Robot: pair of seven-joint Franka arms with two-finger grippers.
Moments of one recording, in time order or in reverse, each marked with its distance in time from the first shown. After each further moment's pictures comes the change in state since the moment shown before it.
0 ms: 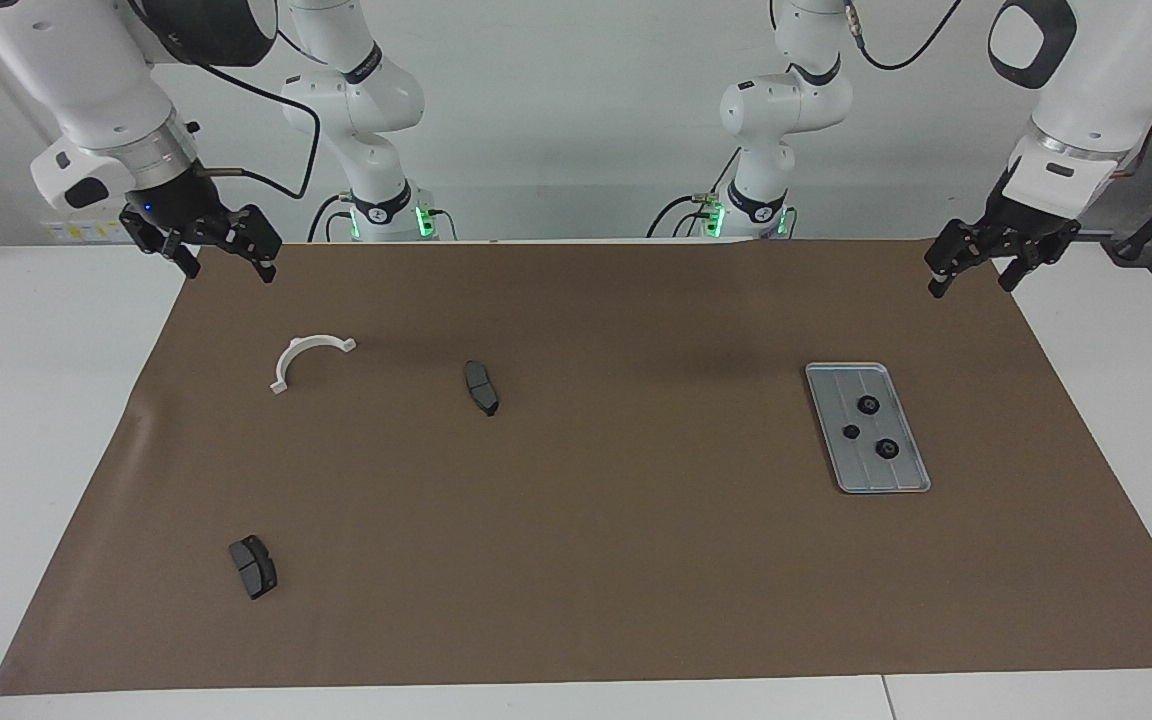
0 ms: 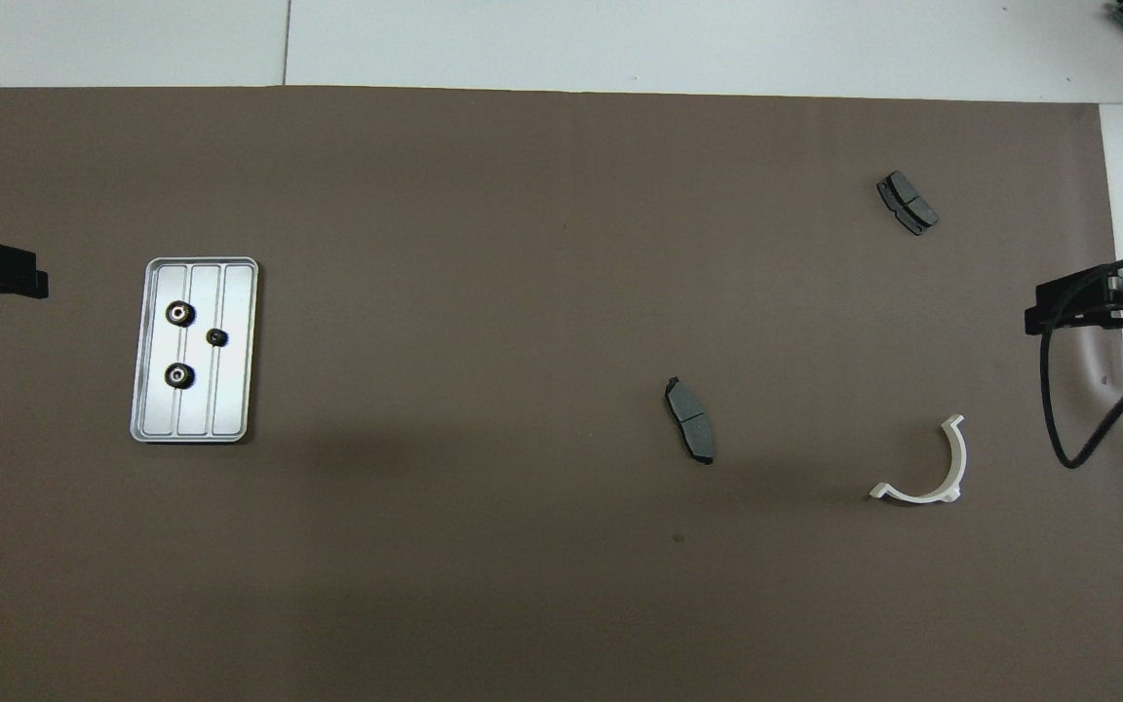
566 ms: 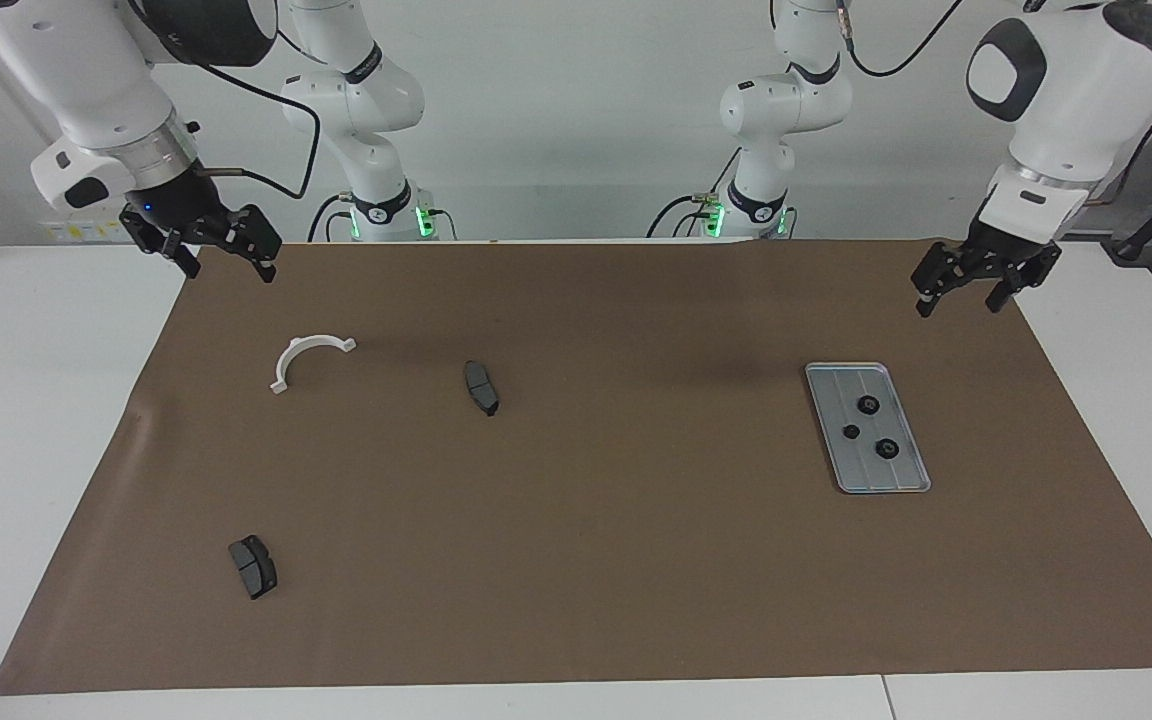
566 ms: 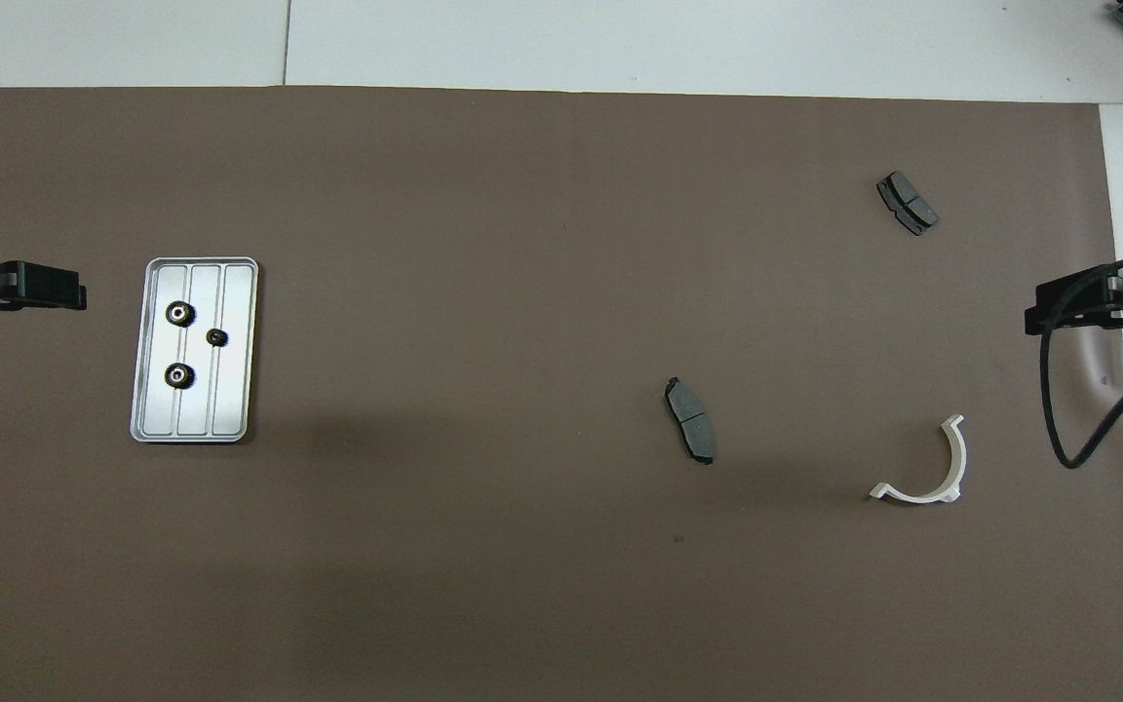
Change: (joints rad) left arm 0.001 -0.036 0.003 -0.219 0.000 0.222 0.046; right arm 0.000 0.000 0.000 0.000 0.000 0.000 0.000
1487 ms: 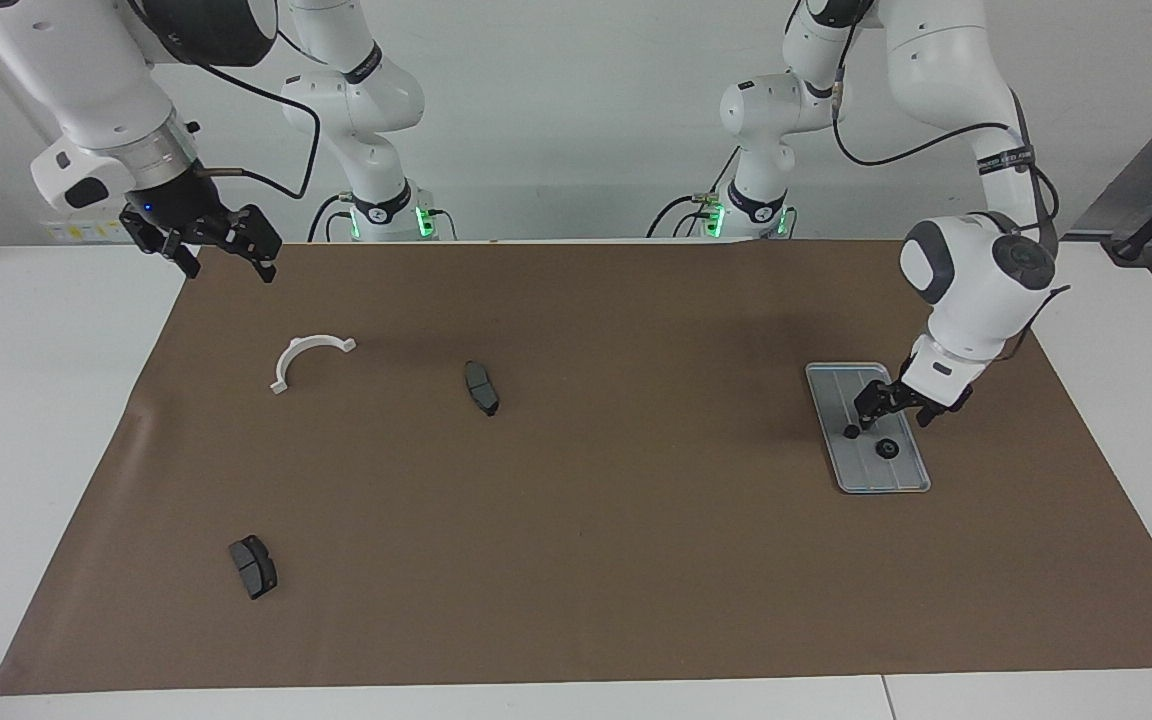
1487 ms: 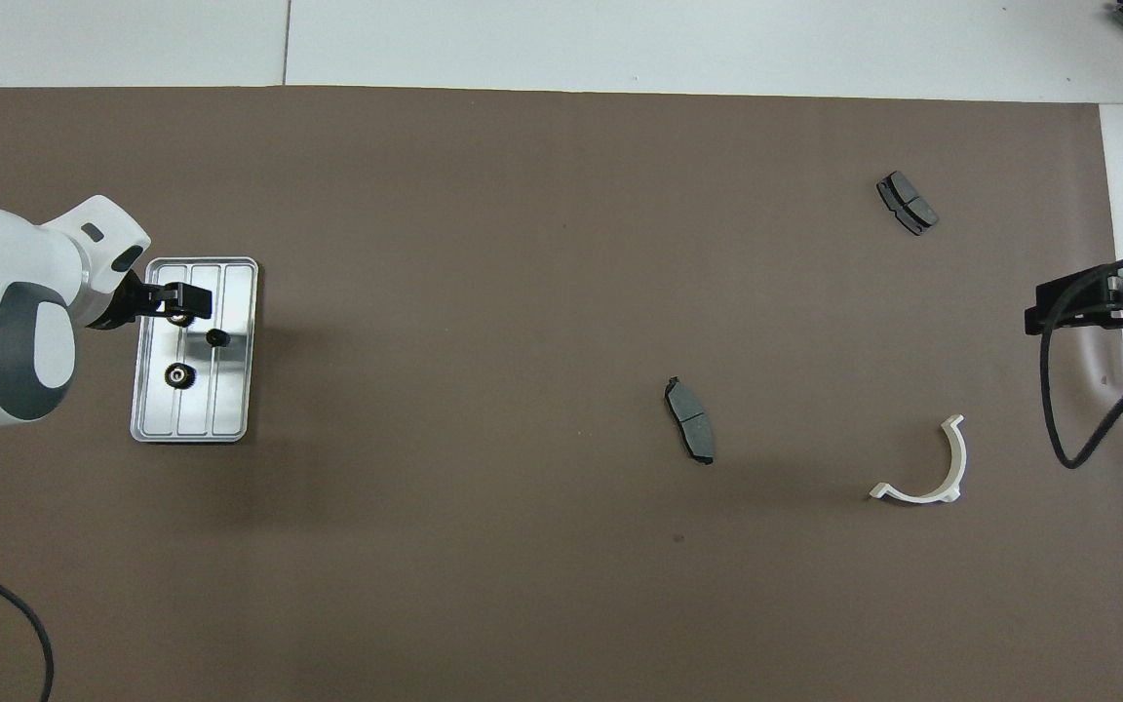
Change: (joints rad) left arm 0.000 0.347 0.001 -0.124 0.000 0.411 0.012; right arm 0.000 0.000 0.000 0.000 0.000 0.000 0.000
